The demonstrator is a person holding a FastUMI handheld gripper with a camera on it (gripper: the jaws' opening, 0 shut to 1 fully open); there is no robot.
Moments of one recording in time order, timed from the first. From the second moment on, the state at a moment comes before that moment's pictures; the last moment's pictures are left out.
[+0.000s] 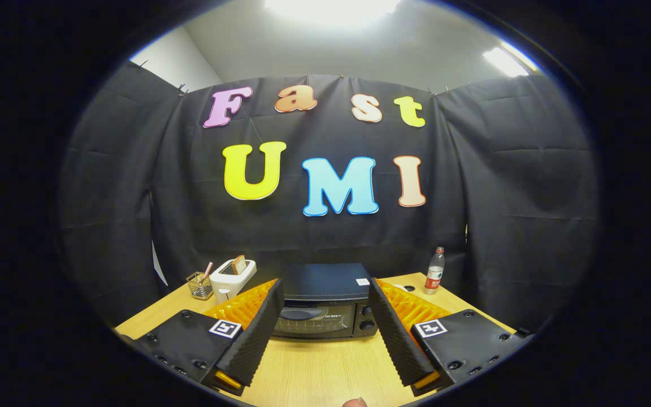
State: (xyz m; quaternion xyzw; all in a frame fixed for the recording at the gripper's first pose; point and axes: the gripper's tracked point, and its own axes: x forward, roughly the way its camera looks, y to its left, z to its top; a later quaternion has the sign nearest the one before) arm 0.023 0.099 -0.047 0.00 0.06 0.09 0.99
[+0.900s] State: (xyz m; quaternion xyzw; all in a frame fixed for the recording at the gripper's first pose) arm 0.038 0.085 -0.051 0.01 0.06 0.07 1.00
